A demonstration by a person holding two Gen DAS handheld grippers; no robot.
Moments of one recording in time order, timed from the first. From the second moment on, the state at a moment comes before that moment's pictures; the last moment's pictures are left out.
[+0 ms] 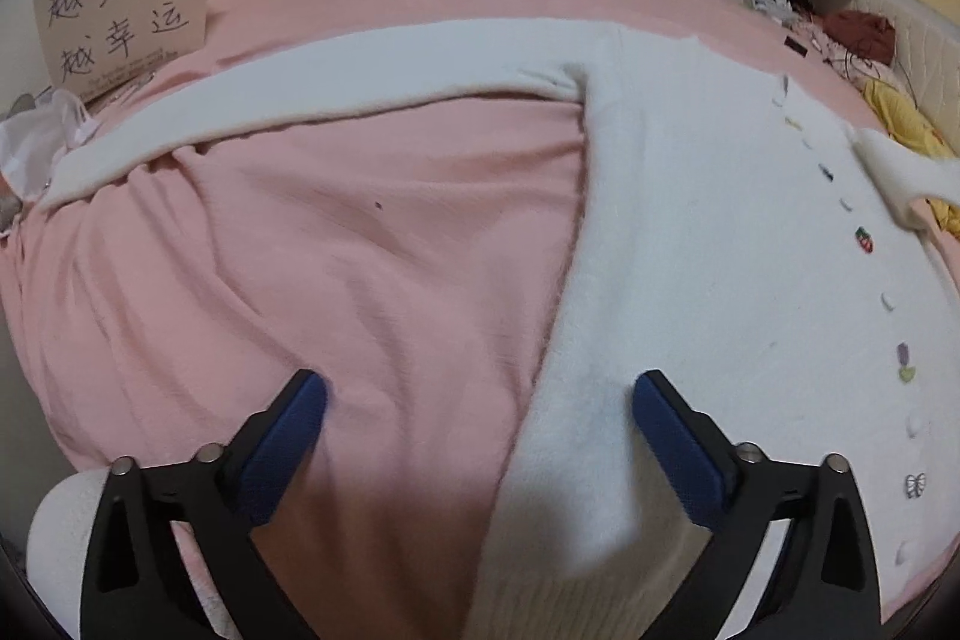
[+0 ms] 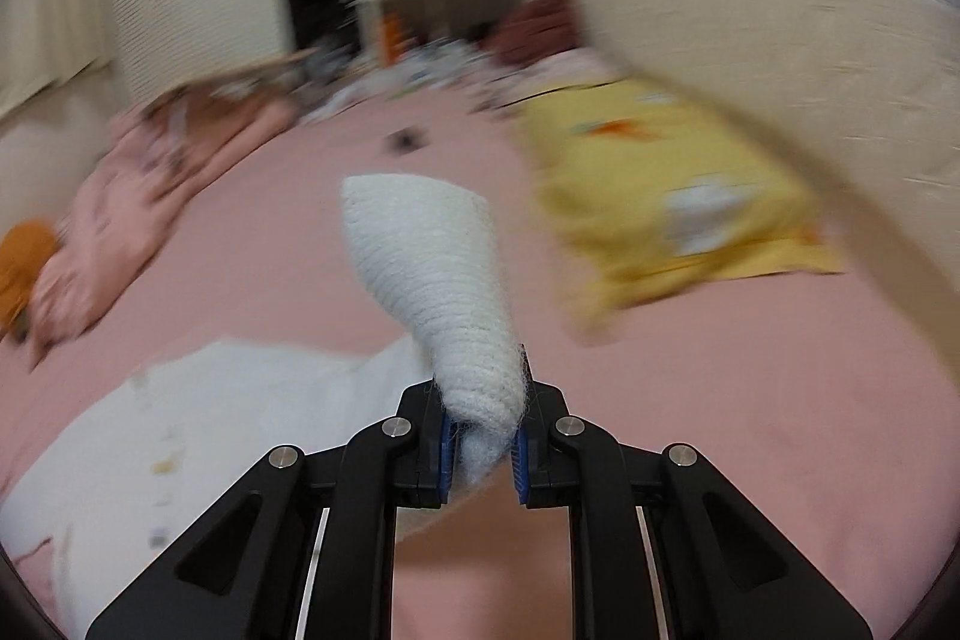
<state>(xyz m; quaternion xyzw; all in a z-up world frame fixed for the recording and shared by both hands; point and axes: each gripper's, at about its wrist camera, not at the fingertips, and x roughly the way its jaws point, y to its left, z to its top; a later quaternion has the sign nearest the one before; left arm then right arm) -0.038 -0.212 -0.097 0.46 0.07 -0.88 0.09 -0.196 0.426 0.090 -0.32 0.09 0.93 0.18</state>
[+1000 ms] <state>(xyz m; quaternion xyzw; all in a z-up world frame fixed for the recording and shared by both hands) -0.046 -0.189 -0.110 0.47 0.02 -0.87 0.17 -0.092 0.665 -0.008 -0.29 0.14 0.89 0.32</state>
